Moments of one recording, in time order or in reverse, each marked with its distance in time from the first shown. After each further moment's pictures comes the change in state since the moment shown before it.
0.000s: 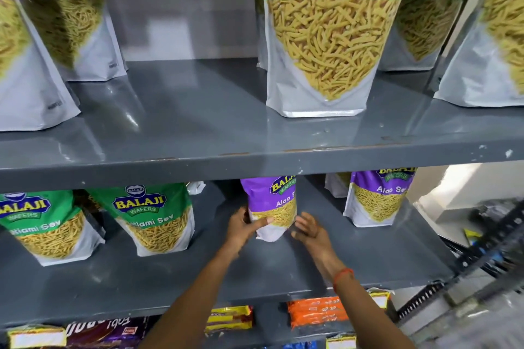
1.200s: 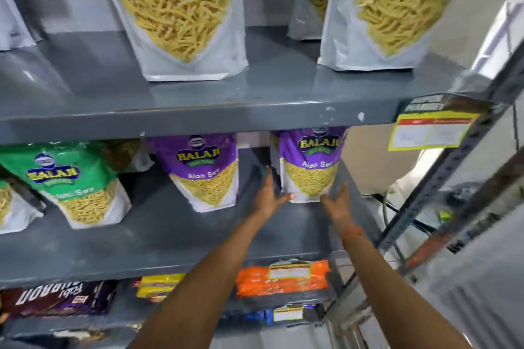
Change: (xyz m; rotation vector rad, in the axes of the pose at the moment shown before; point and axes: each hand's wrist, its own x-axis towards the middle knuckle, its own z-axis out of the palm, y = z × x) left_hand -0.009 0.016 0.222 0.392 -0.088 0.258; right_hand 0.014 -0.048 -0.206 -0.410 0.333 -0.047
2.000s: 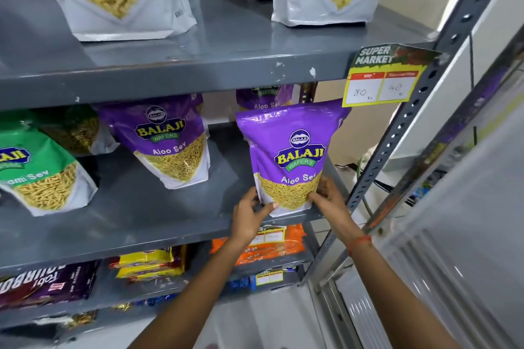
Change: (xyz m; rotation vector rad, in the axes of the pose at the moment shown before) left_hand -0.093 -0.019 0.036 -0.269 -0.056 -0.098; right_hand -0.059 0.042 -0.059 0.202 -0.238 -0.029
